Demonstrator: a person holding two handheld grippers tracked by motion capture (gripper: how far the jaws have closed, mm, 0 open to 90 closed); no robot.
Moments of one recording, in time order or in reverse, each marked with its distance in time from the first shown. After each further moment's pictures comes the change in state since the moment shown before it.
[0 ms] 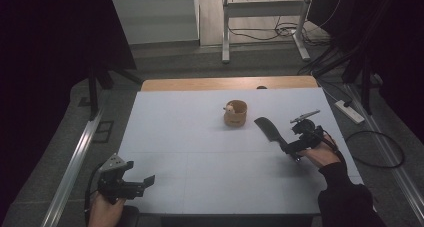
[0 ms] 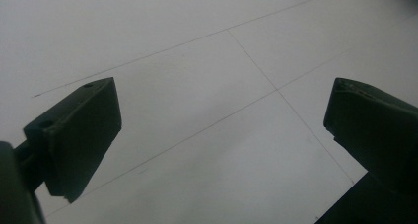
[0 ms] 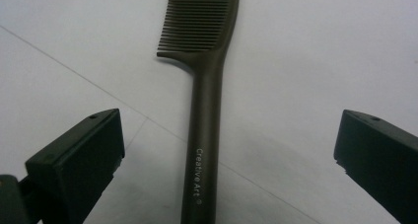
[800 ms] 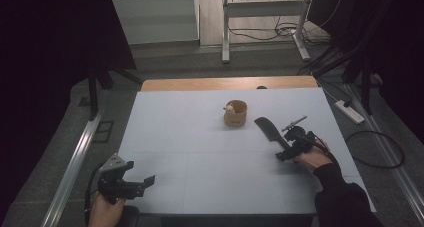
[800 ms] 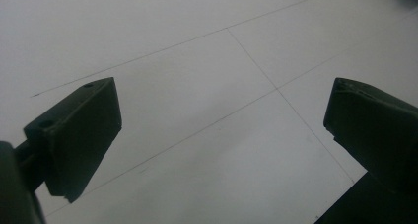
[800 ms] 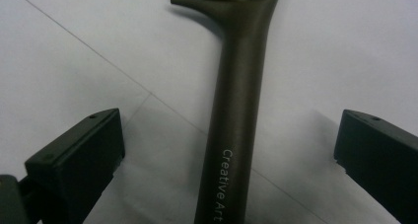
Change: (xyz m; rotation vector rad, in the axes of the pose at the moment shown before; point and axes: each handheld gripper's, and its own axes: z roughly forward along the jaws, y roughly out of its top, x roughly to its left) left arm 0.000 0.000 0.000 0.008 0.000 0.004; right arm 0.007 -0.008 0.036 0.110 0.042 -0.078
